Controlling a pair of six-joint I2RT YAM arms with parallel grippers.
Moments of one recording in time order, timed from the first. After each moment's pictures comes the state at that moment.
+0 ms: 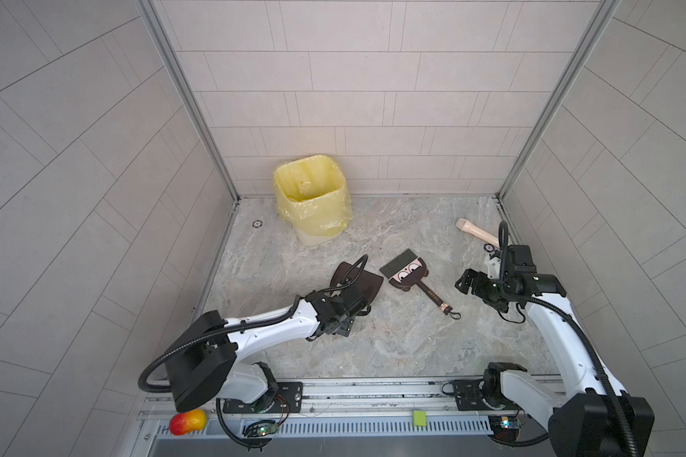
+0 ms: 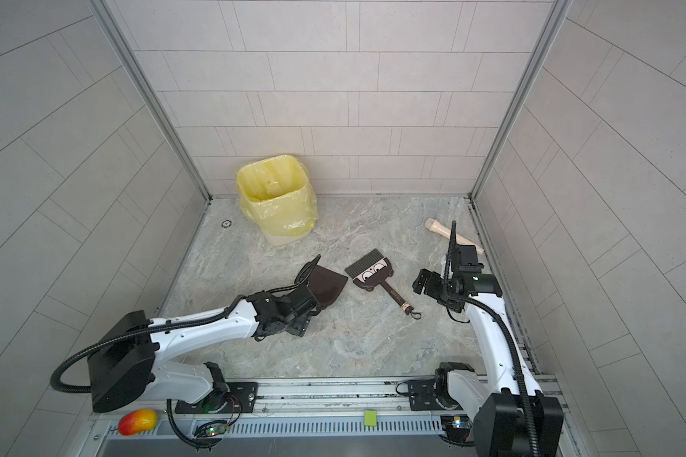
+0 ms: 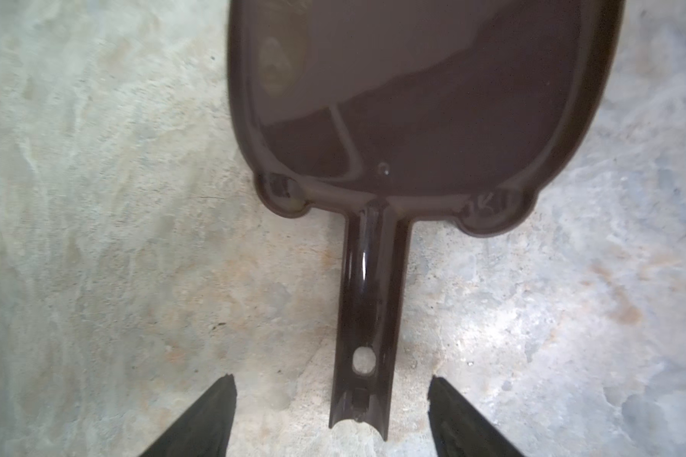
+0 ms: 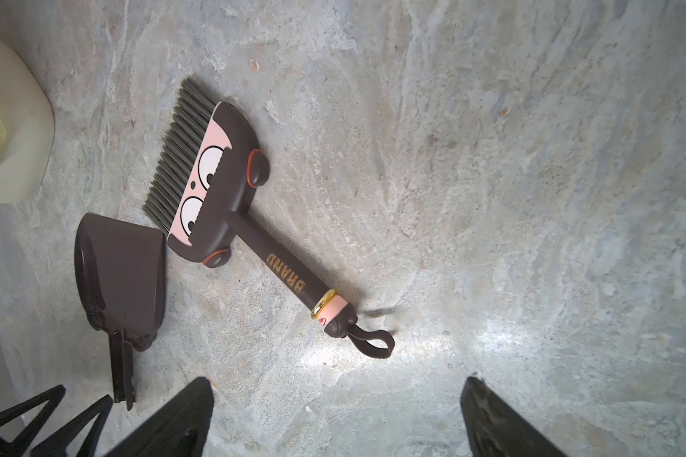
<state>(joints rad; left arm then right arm) -0.95 1.34 0.78 -0.71 -0.41 -0.52 -0.09 1.03 0.86 -0.93 -0.26 0.35</state>
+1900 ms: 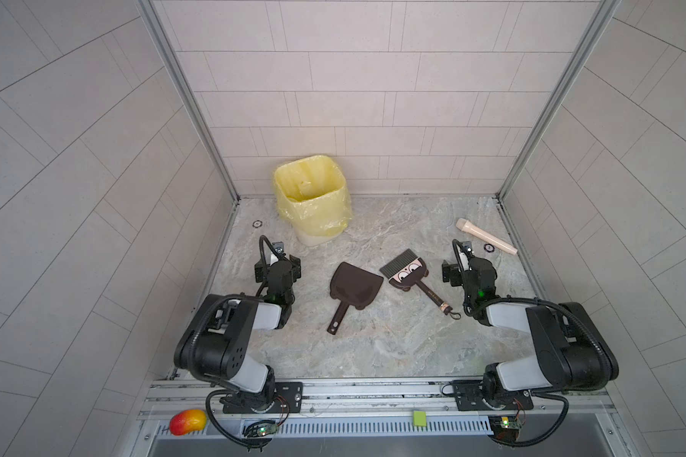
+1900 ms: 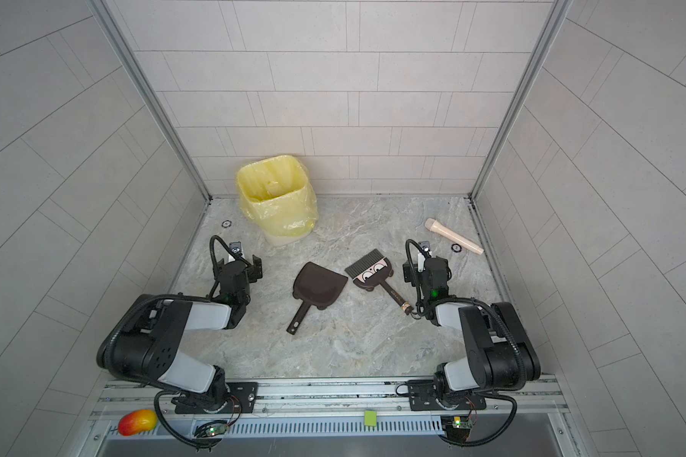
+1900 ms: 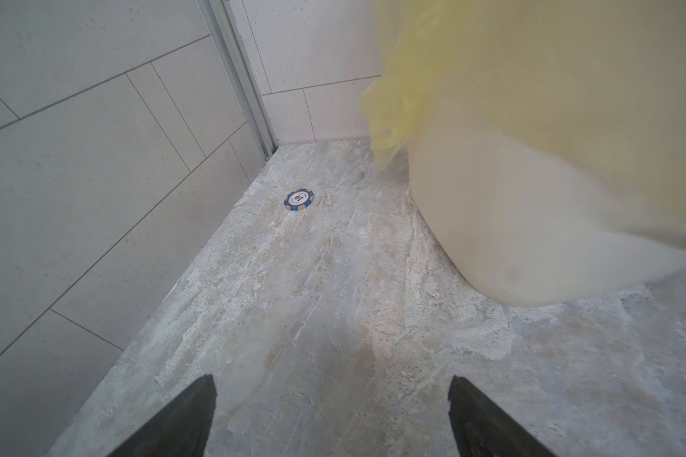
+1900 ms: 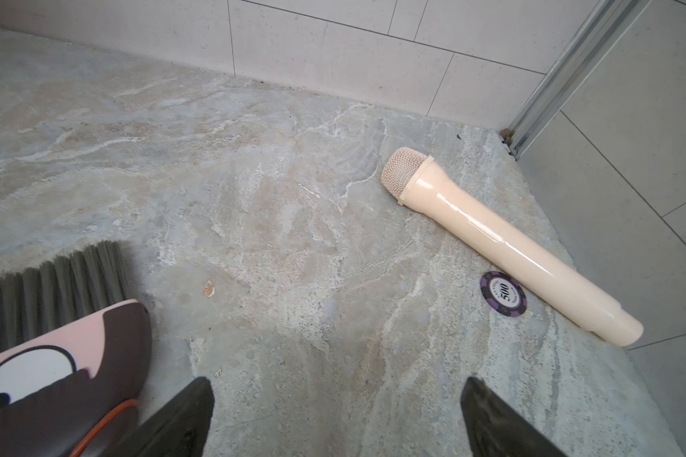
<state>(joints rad) -0.17 1.56 0.35 0.86 -0.52 0.04 0.06 1.47 0.36 0.67 0.15 -0.11</state>
